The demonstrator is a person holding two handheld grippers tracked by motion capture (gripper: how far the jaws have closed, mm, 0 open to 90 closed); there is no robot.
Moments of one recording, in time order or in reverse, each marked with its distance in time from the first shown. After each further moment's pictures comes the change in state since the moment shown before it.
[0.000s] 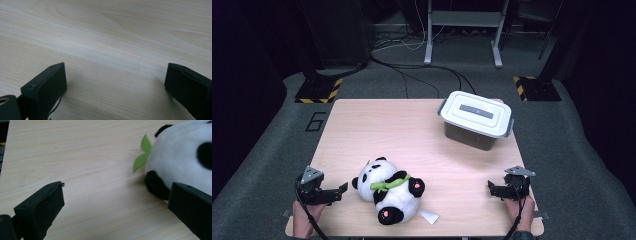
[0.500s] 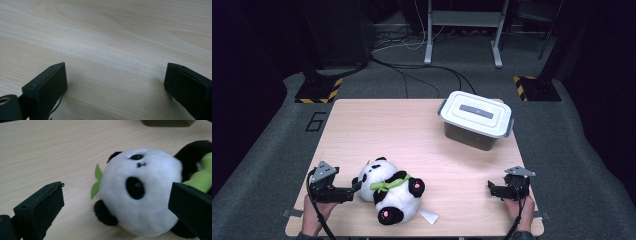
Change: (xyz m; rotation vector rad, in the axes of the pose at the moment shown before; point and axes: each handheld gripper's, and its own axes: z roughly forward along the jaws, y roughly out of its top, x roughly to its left) left arm -0.048 0.032 -0.009 -0.067 -0.136 0.121; right arm 0.000 0.000 0.000 -0.001 0.000 -0.001
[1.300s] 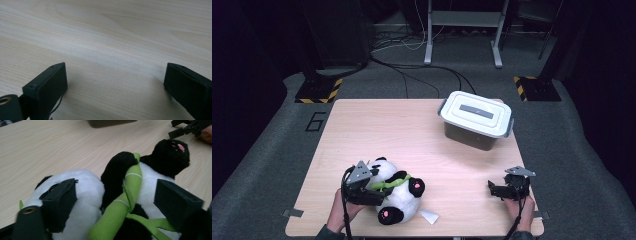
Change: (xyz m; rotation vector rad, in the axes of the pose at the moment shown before) left arm -0.065 0.025 0.035 0.033 -0.211 0.187; right arm 0.000 0.000 0.000 -0.002 -0.004 0.003
